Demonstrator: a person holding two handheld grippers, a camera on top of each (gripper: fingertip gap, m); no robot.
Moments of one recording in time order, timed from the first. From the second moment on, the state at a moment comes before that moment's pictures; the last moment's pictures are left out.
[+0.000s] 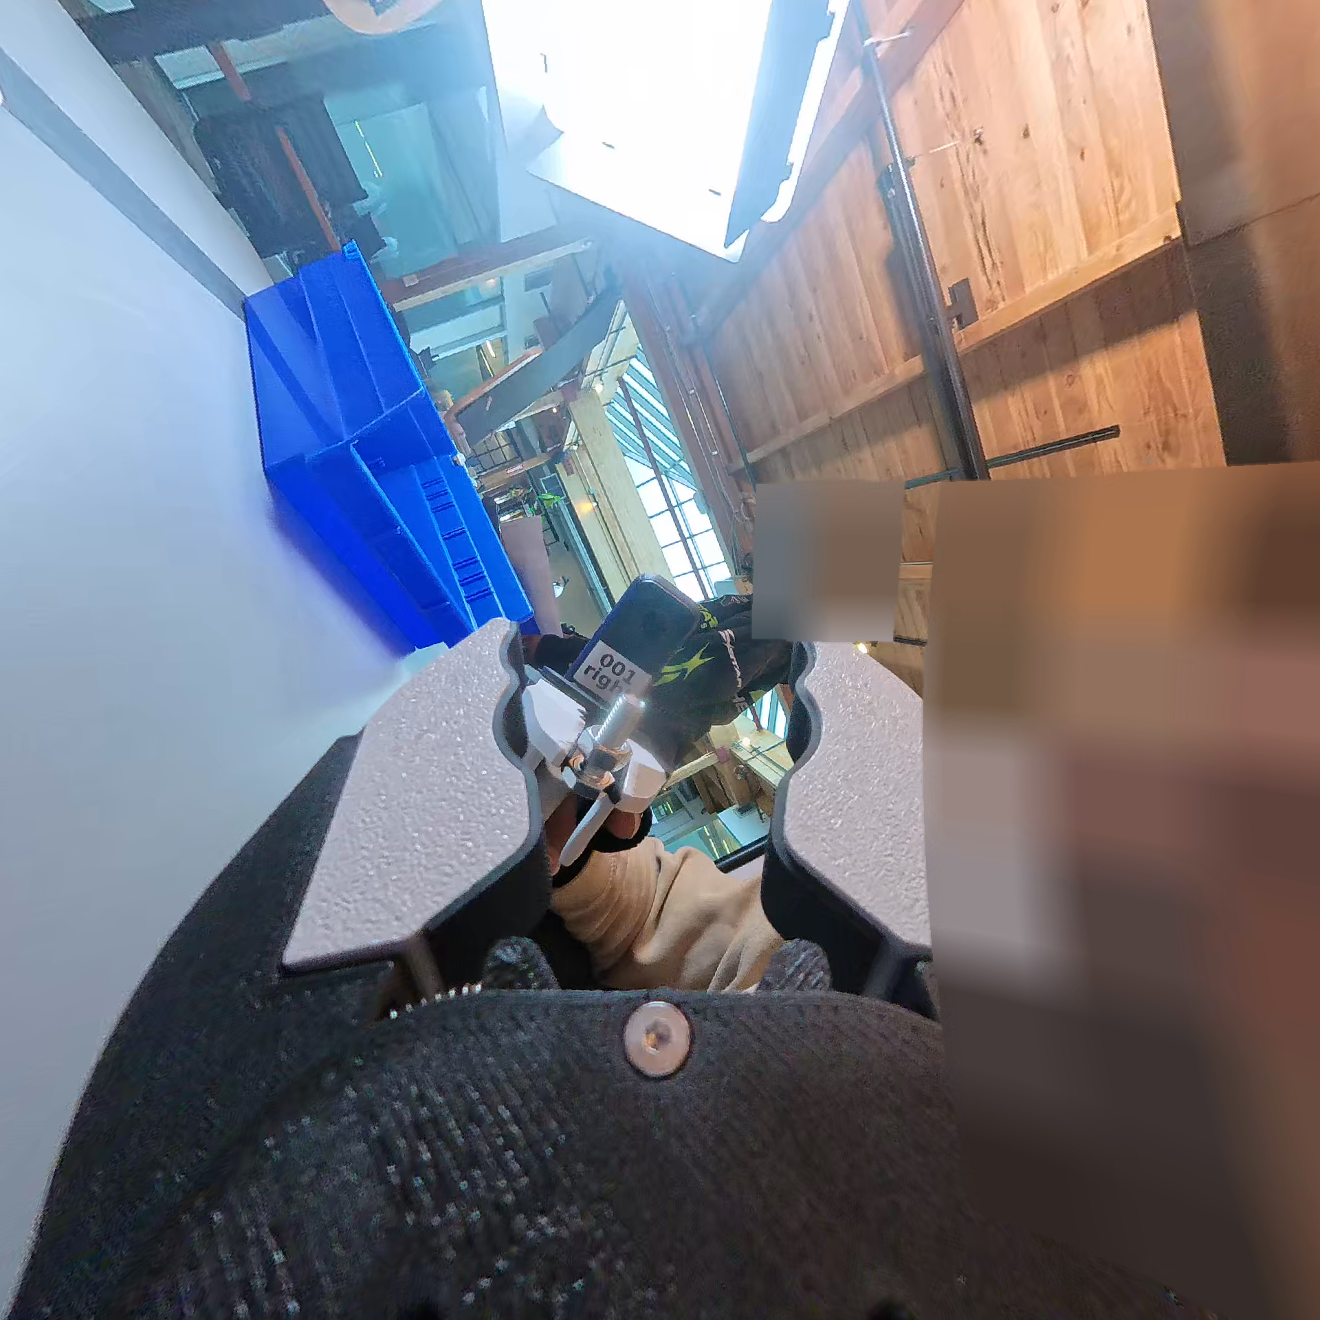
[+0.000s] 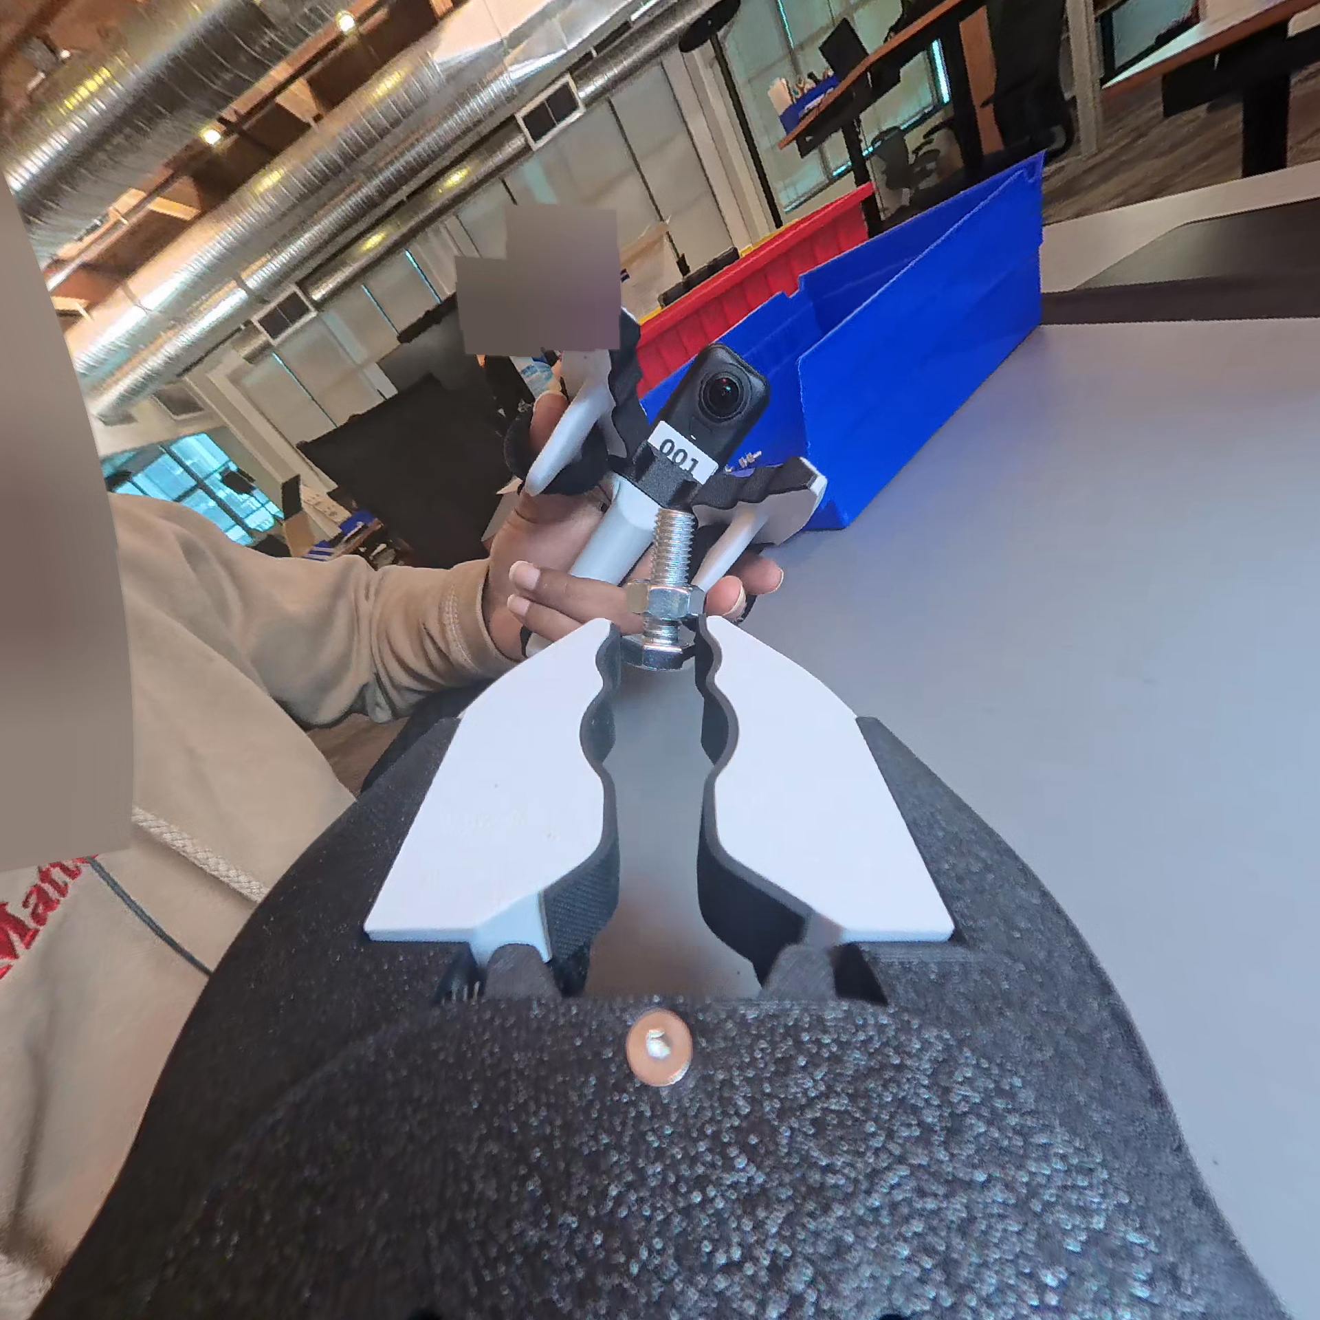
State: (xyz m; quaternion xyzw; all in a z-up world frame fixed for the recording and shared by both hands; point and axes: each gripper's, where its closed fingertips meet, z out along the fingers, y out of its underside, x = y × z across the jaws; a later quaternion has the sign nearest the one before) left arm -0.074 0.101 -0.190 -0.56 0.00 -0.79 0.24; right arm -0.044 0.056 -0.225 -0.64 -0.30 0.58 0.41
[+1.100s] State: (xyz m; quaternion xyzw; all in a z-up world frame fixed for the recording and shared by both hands) left arm -0.035 0.029 -0.208 -0.56 0.50 -0.42 0.50; right arm -0.057 0.033 -0.232 -0.58 -0.46 0.43 0.51
